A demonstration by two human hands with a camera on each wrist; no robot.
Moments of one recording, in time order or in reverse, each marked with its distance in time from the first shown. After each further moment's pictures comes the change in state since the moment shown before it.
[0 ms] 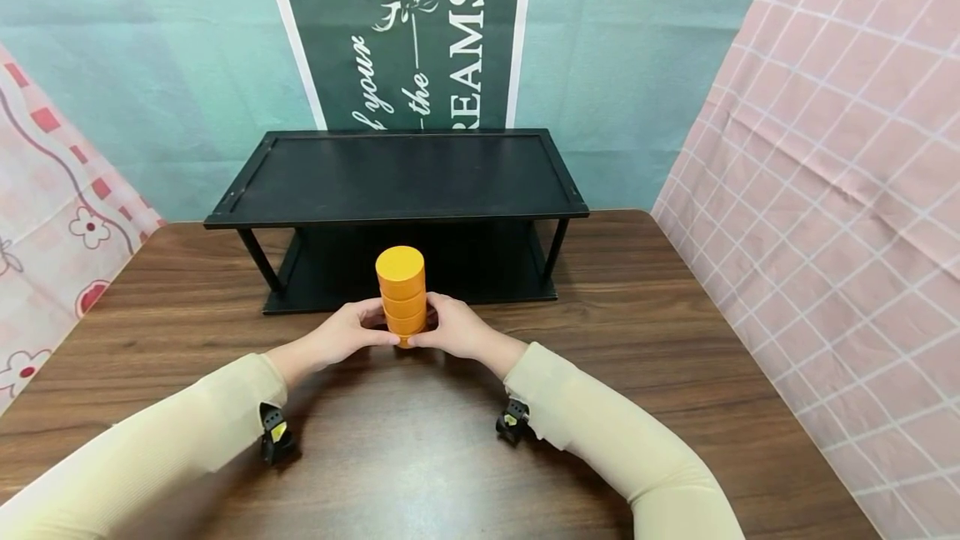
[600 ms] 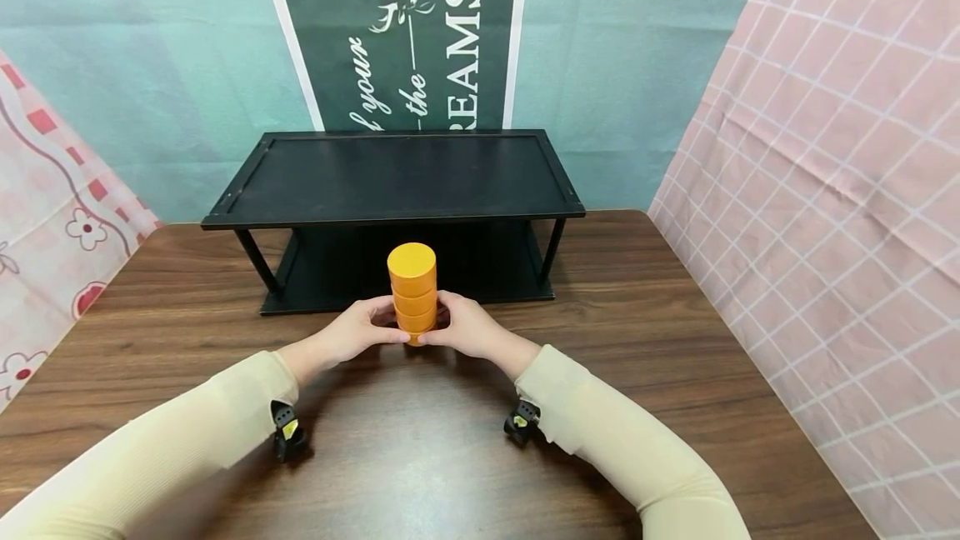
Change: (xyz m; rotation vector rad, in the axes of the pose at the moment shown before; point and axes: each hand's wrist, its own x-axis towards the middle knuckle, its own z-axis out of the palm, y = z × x) left_hand 0.010 0.008 0.012 -0.027 -0.009 0.010; right_hand -0.013 0.006 -0.013 0.004 0.027 0.007
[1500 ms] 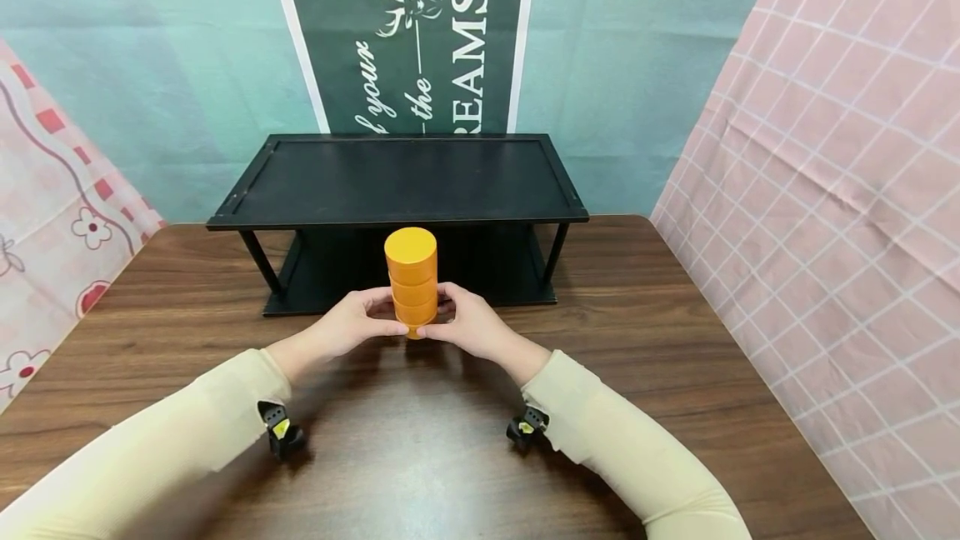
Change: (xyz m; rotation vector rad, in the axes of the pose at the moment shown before) left_hand -0.004 0.022 -0.009 -0.002 0.033 0.064; right_hand -0.008 -0.022 -0.011 0.066 0.068 0.006
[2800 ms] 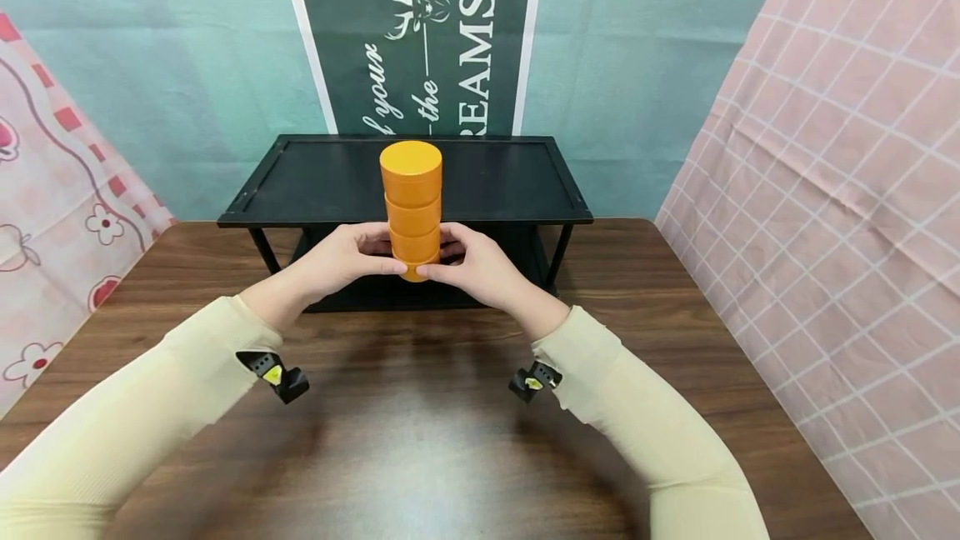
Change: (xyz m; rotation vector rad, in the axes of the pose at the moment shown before) left_hand 0.017 0.086 -0.040 0.055 0.007 0.038; right_hand 0.018 -0.057 -0.054 0.007 0.078 -0.124
